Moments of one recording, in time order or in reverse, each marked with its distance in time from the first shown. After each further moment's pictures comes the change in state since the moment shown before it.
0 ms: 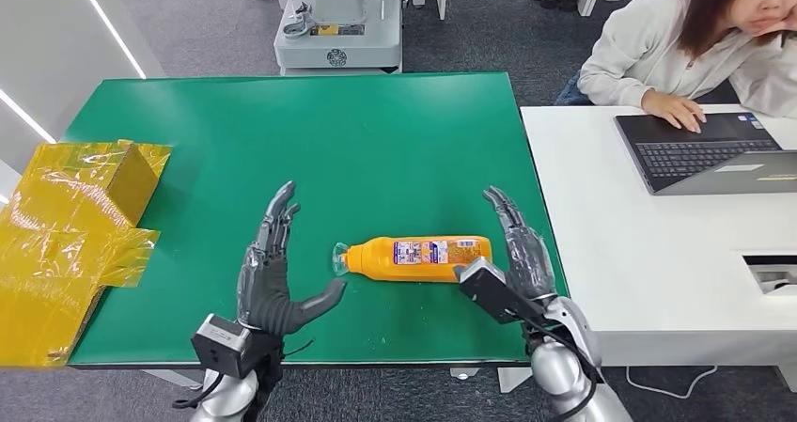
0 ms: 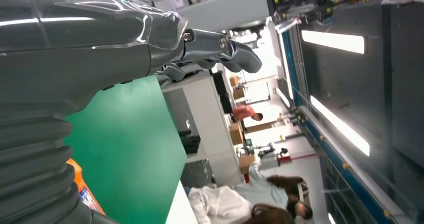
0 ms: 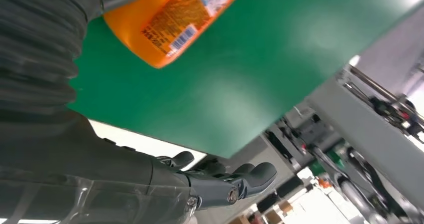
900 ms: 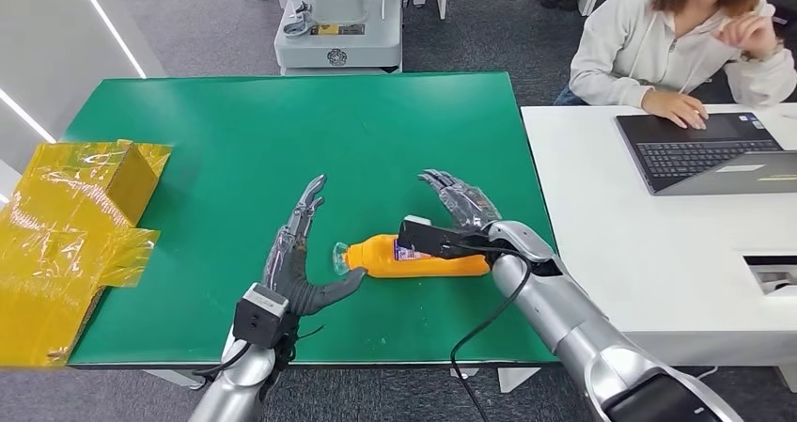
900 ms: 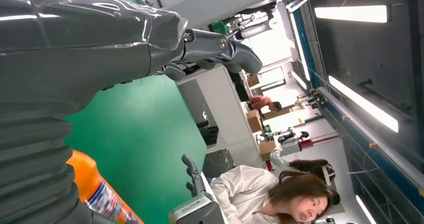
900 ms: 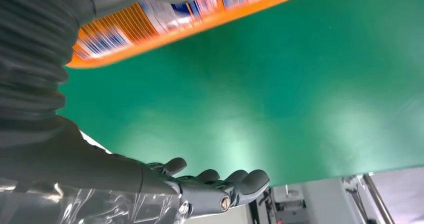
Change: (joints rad) left arm -0.121 0.009 -0.032 0.189 -0.027 0.021 0.007; right arm -0.530 0.024 0.309 0.624 0.037 0.204 0.030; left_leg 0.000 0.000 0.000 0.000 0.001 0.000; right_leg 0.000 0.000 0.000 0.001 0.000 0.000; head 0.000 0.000
